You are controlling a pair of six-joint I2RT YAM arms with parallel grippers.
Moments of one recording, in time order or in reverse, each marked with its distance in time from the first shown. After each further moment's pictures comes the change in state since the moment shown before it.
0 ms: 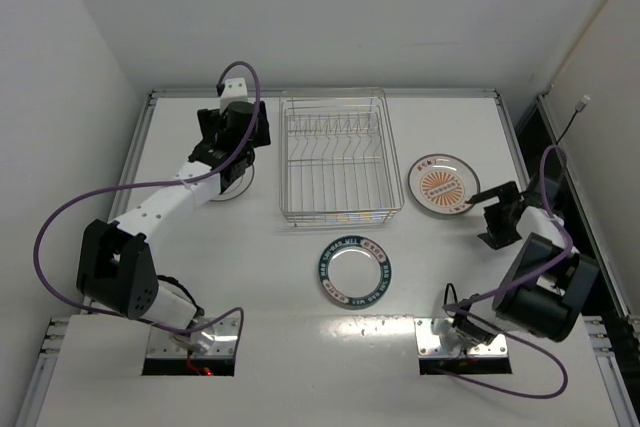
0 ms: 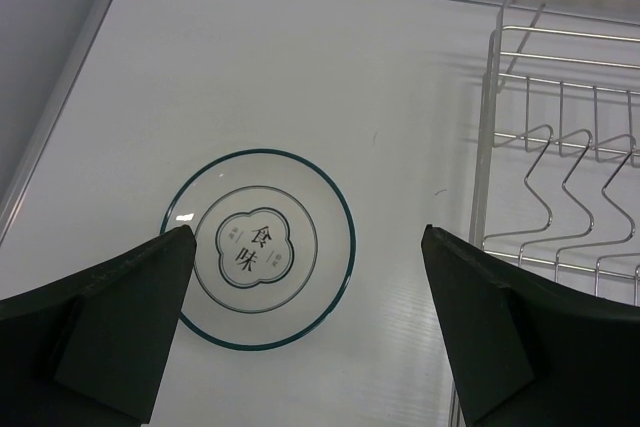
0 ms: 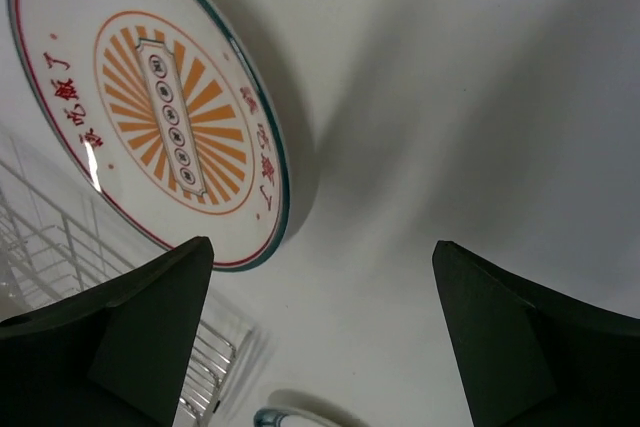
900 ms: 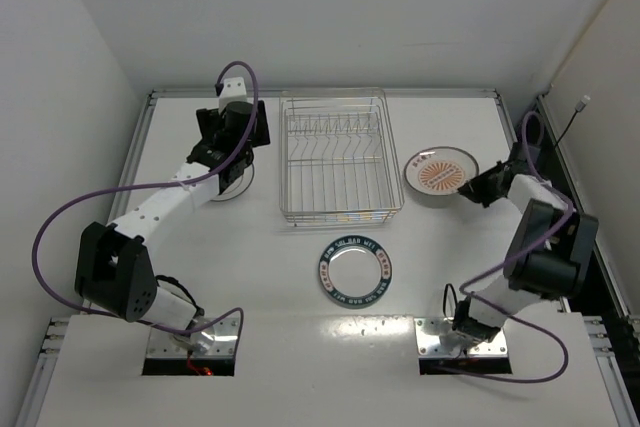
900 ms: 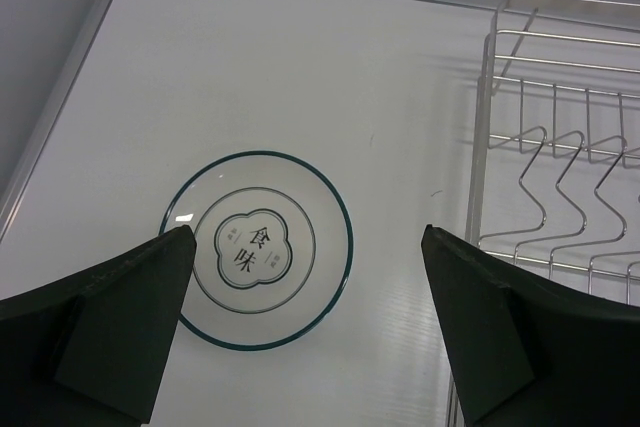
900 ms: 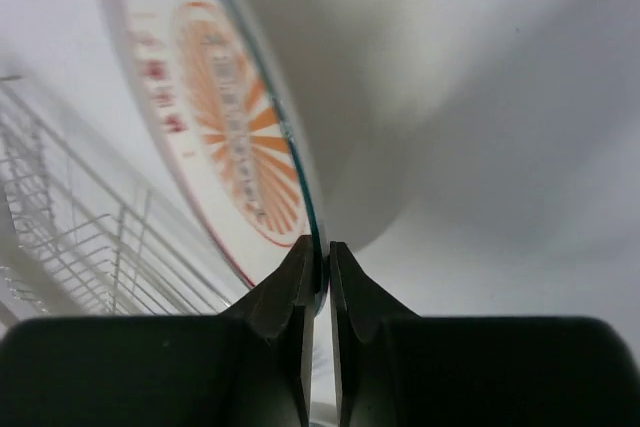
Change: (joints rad) left arm 0.000 -0.014 -0.002 0.003 0.009 0.000; right arm 0.163 0.331 0.238 0.076 -0.053 0.053
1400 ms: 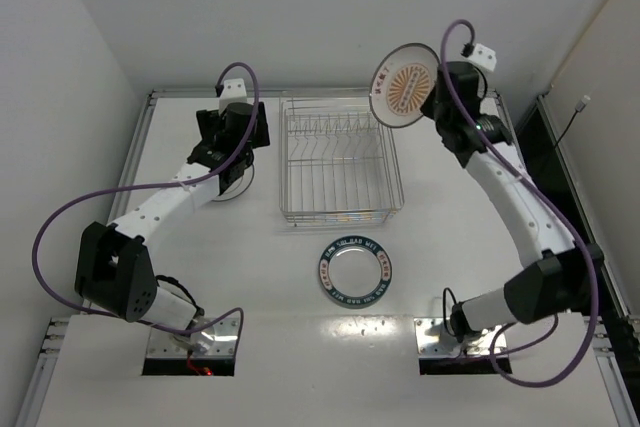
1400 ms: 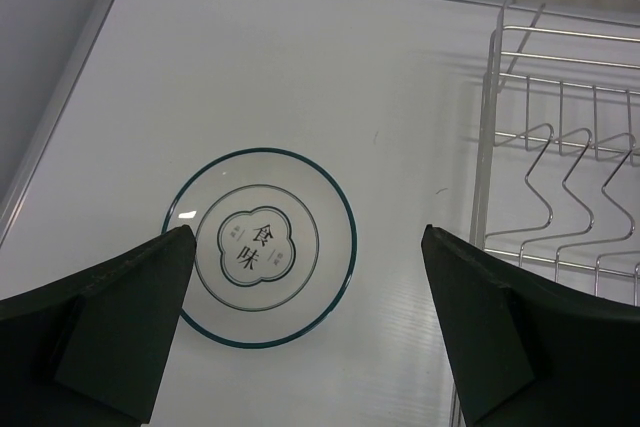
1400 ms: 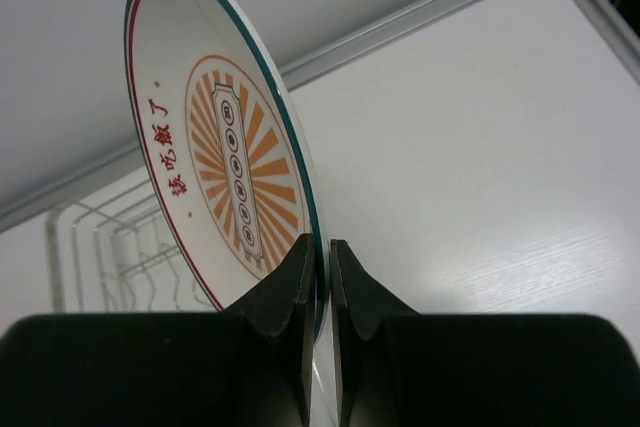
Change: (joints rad) left arm 0.000 0.000 -0.009 0.000 -0.005 0.000; right arm 0.644 -0.235 0.539 -0.129 0.770 -0.268
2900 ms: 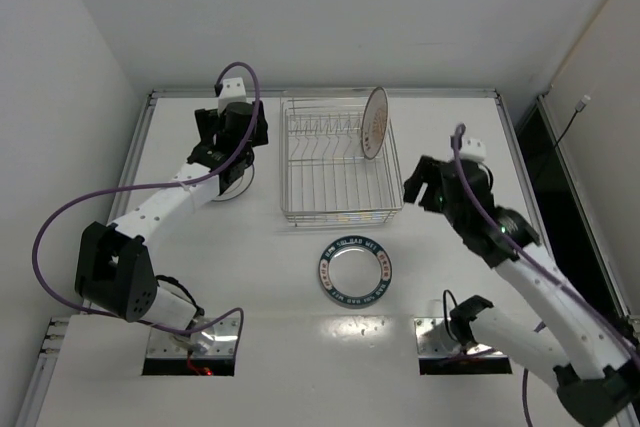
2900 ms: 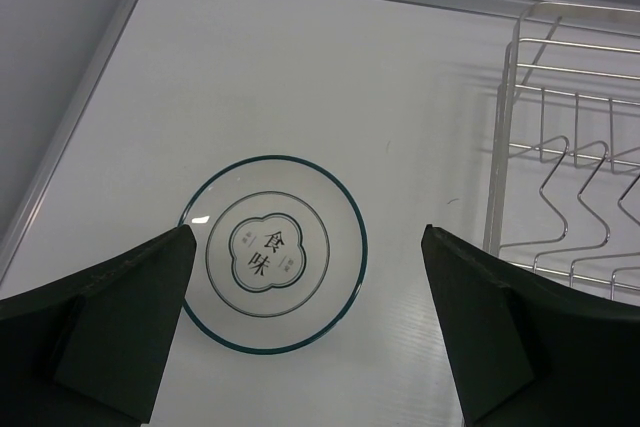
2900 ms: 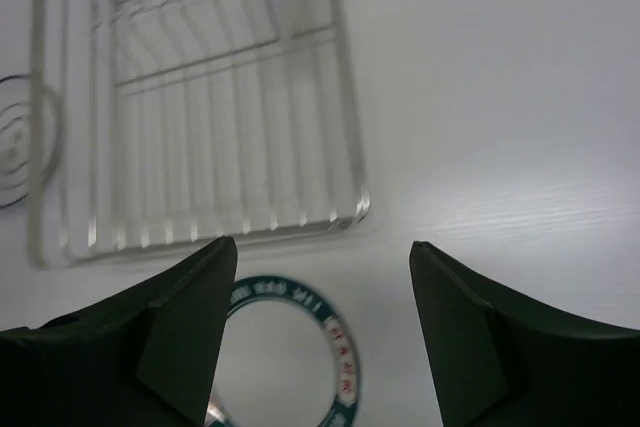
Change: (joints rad) left arm 0.000 0.000 0.000 0.014 -0.034 0.015; right arm 0.264 -0.484 -0.468 -0.167 -0.028 -0.025
